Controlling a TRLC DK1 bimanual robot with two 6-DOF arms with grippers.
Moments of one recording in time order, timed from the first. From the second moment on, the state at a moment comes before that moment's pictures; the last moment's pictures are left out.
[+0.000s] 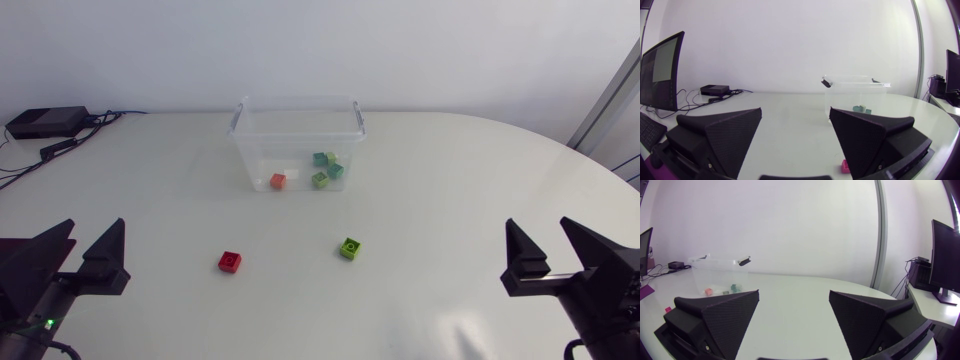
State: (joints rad) left arm 0.02 0.06 0.04 -0.04 0.01 0.00; right arm 0.00 0.06 0.03 -0.01 0.01 -0.03
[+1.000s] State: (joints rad) left arm -0.18 1.24 0.78 -0.49 0.01 0.01; right arm 0.19 1.02 0.56 -0.16 -0.14 -0.03
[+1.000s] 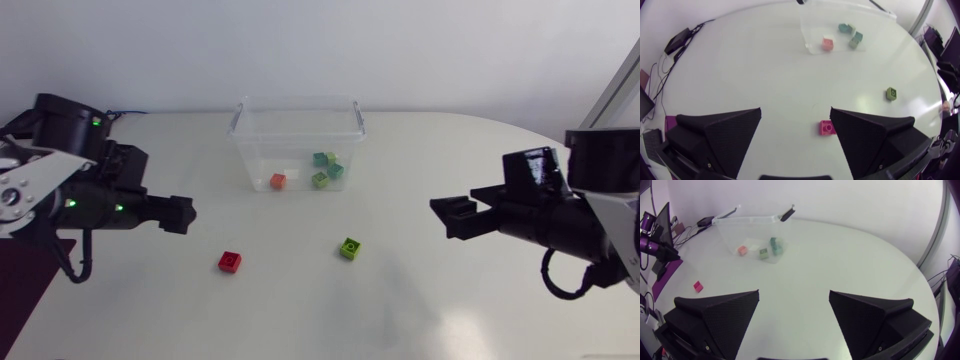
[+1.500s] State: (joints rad) left arm -0.33 1.72 0.96 -0.60 0.01 0.06; right arm 0.40 1.58 0.90 -0.41 -0.22 -0.27
